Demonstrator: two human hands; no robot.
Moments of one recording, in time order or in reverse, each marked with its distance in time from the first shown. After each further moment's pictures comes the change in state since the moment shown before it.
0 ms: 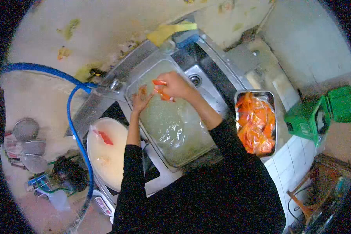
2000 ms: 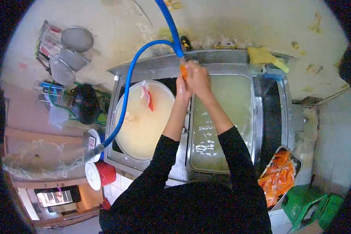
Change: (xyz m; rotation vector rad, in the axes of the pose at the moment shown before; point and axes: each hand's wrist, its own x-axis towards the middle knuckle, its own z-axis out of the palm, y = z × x) left_hand -0.002 0.015 -0.094 -1.854 0.731 -0.246; right_hand 0.101 -0.111 0.134 0.027 0.101 -0.053
